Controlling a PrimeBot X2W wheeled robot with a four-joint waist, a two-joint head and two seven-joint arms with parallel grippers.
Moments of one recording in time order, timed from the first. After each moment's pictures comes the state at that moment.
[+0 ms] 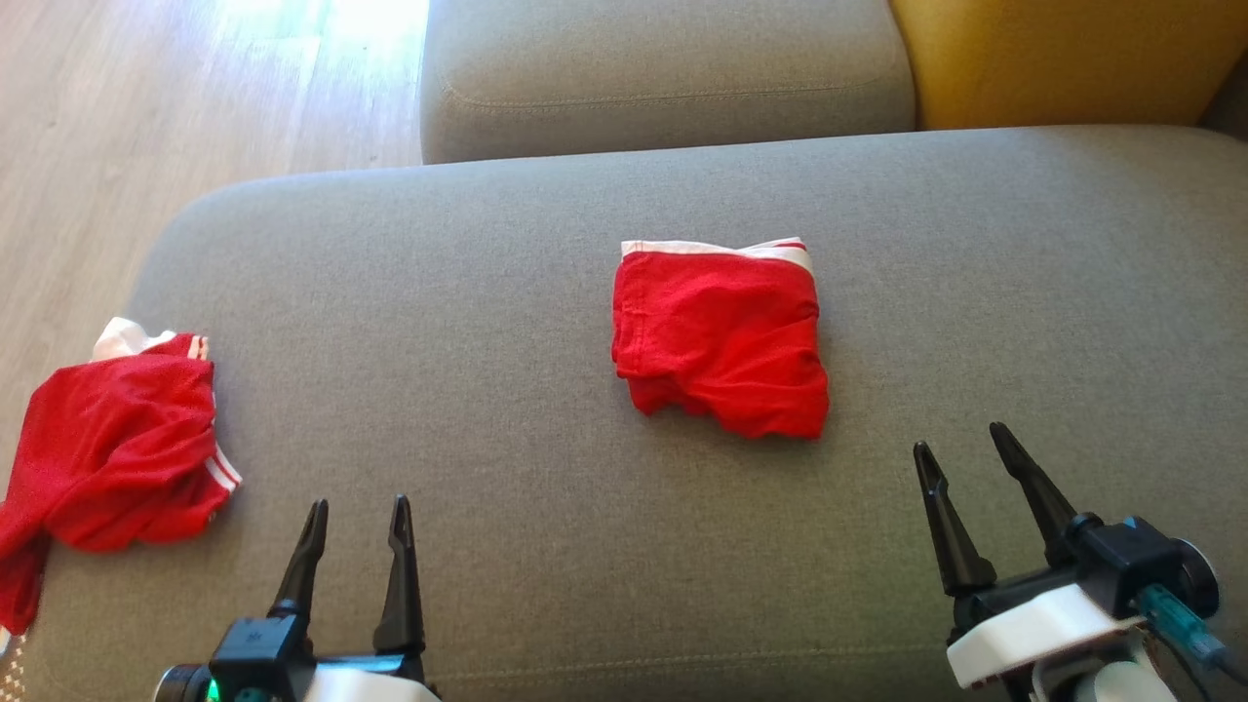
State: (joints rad) left arm 0.22 0.06 -0.19 -0.03 -0.12 0.11 -0.26; right arm 0.07 -0.05 -0.02 0.10 0.06 0.13 -0.25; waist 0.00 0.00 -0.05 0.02
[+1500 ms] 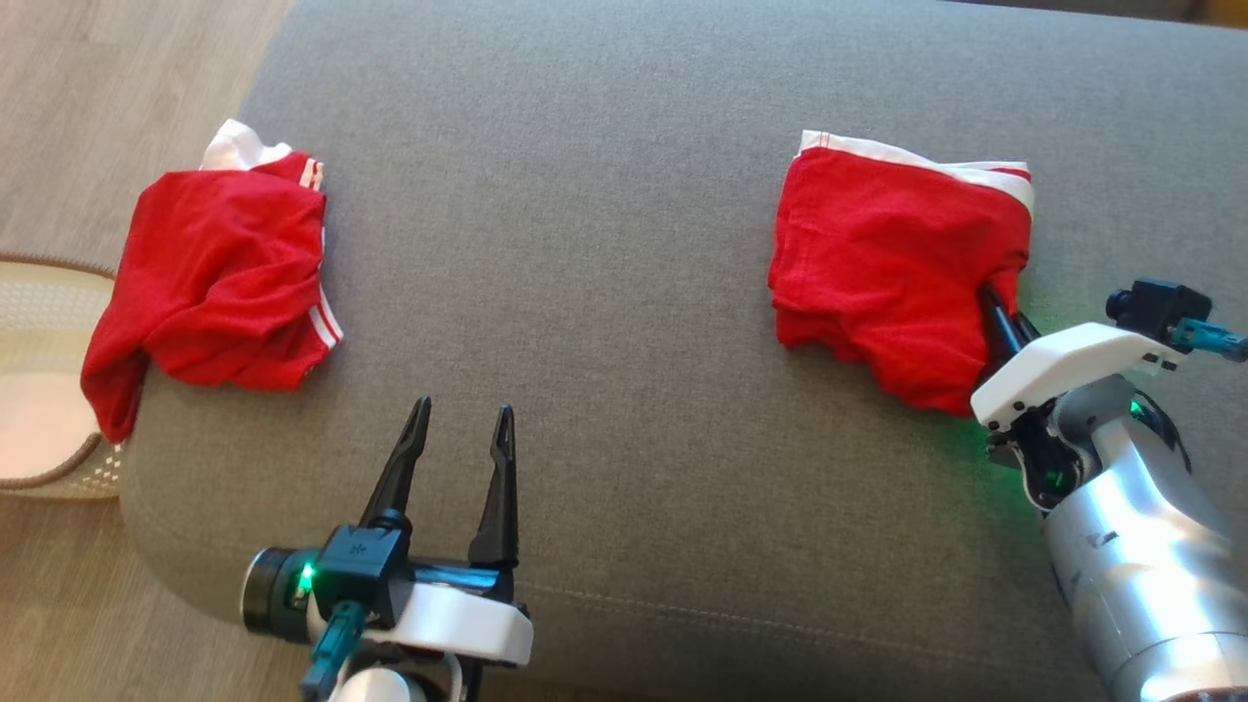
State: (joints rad) left arm 0.03 0.05 -0.38 -0.01 -0.12 0.16 -0.26; right arm -0.67 -0.13 -0.03 1.07 0.59 0.13 -0.12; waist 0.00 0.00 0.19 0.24
